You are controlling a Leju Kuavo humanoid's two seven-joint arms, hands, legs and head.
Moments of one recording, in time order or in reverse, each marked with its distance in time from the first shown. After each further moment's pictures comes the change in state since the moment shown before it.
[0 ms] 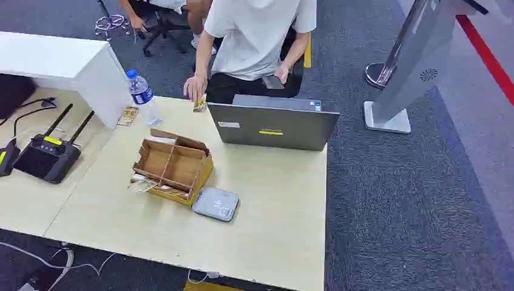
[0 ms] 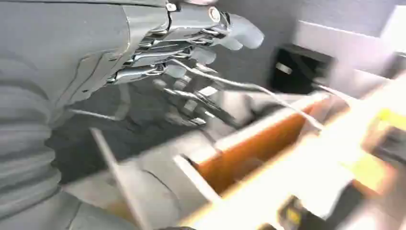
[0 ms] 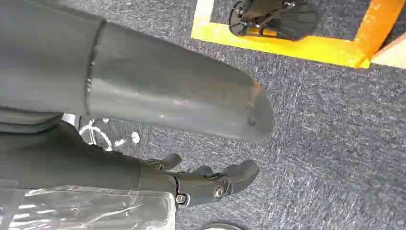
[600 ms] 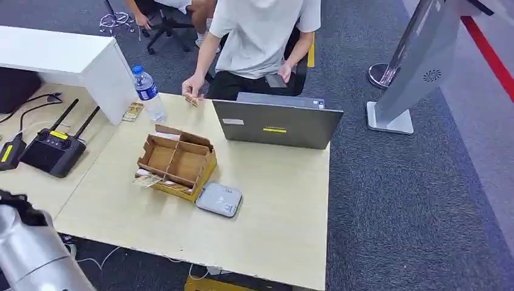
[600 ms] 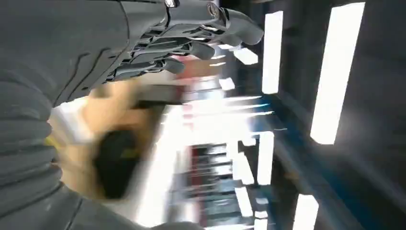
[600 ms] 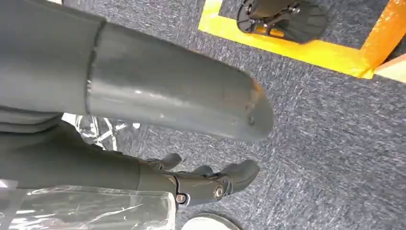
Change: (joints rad) left arm -0.326 -0.308 -0.893 -1.267 -0.589 0.945 0.026; right arm -0.050 0.018 -0.016 0.008 0.129 0.009 0.058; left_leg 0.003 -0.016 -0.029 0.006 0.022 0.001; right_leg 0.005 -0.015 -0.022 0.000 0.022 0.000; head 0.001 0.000
